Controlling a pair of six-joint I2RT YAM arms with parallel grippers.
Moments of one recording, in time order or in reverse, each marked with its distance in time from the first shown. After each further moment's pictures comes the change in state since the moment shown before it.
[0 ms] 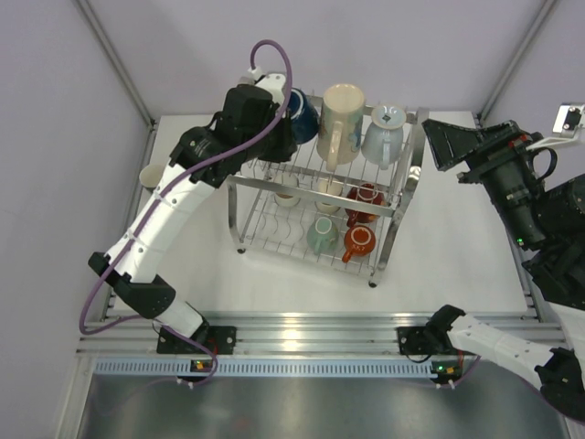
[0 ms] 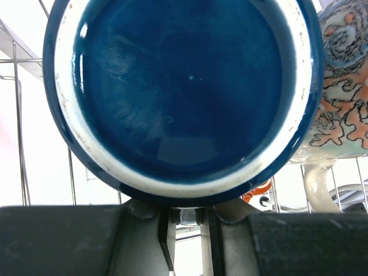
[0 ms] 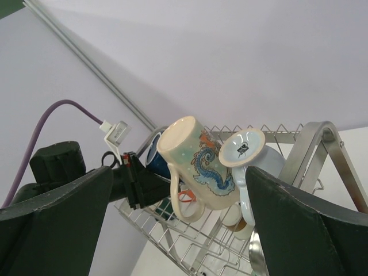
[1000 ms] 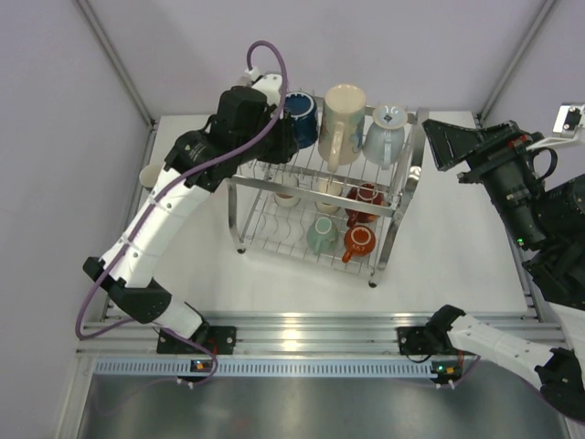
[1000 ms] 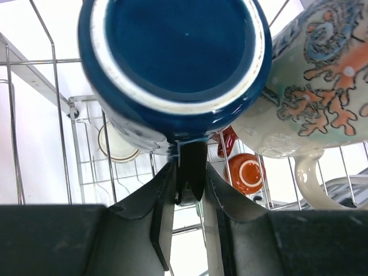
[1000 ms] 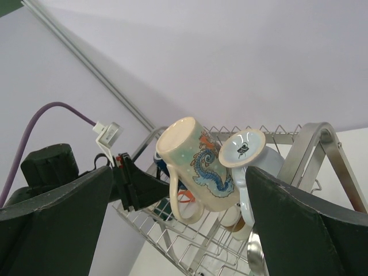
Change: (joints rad) left arm -0.002 -0.032 -0.039 0.036 0.034 0.002; right arm 0.000 -0.001 0.000 0.000 0.002 -0.009
